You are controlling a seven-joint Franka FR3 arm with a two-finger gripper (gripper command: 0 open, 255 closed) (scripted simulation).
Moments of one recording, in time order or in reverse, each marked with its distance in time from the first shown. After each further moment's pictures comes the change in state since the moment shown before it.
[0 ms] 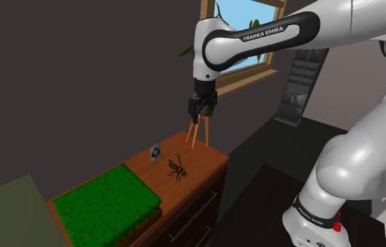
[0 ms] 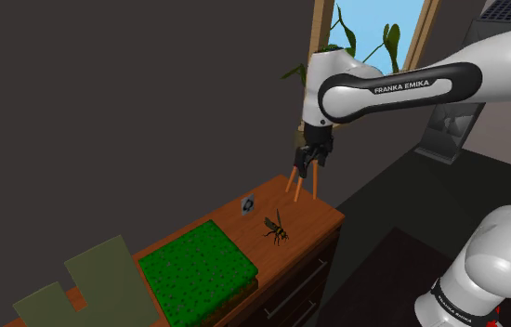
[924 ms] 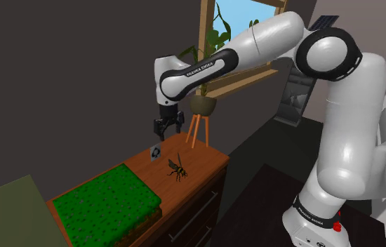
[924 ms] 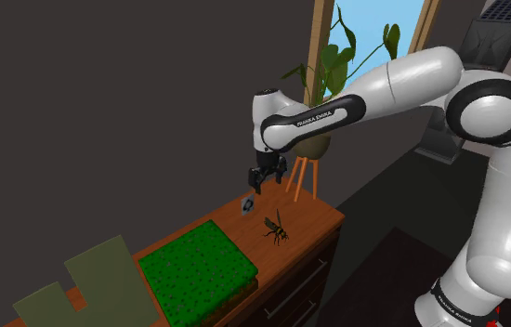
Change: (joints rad) arm 0.036 0.557 0.047 0.342 -0.134 0.162 0.216
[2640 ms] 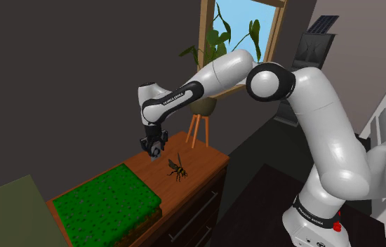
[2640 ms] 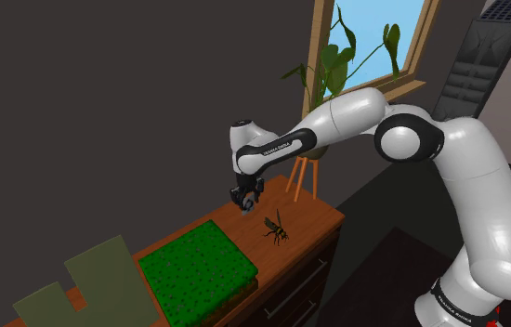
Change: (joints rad) arm 0.072 0.423 -0.043 0.346 -0.080 0.045 0.088
